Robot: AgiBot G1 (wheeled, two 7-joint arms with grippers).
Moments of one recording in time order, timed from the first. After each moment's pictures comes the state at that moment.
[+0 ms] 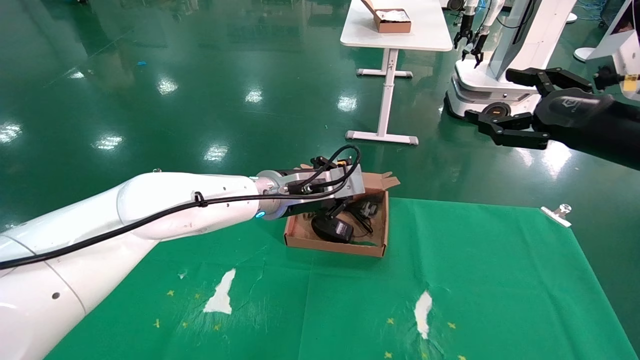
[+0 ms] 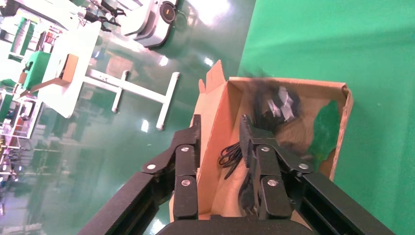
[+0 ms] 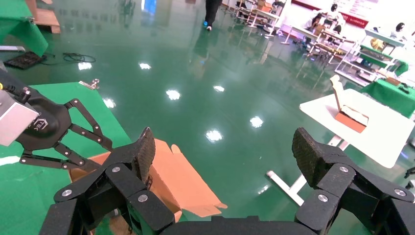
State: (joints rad) left arm -1.71 1.35 1.27 -0.63 1.33 0.53 0.04; right arm 1.69 -0.82 -0.36 0.29 -1.09 -1.29 -0.29
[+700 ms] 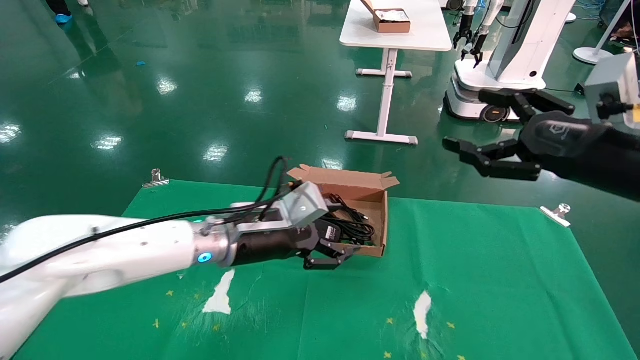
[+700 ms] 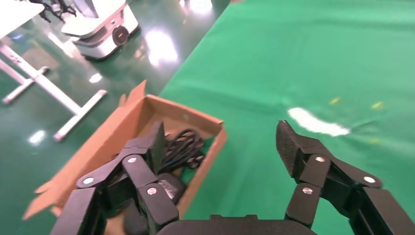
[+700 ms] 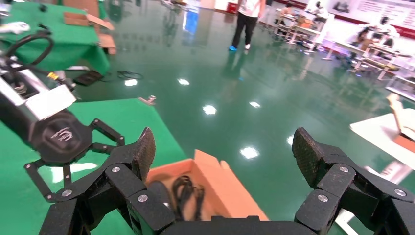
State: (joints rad) left arm -1.50 1.12 0.96 -0.84 1.13 0.84 -0.04; right arm 1.50 -0.76 -0.33 0.60 -0.97 -1.35 -0.14
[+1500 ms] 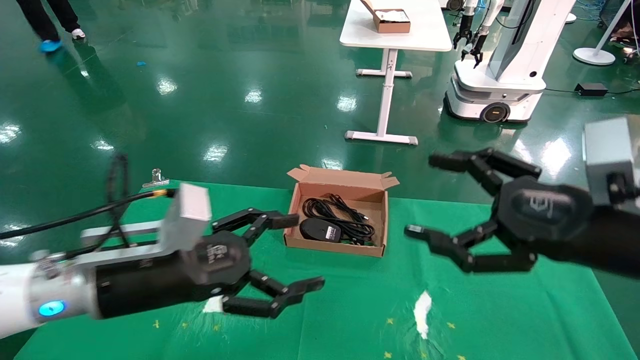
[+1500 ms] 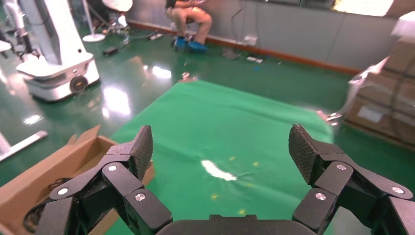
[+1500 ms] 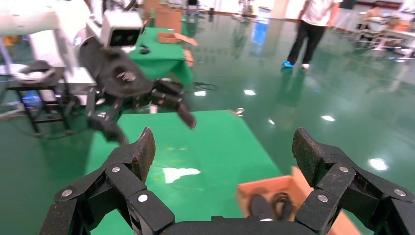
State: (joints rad) left arm -1.24 0.81 0.55 -1.11 0.89 1.24 -0.13; right arm 1.25 -0.67 -0.30 1.00 -0.83 -1.44 0.05
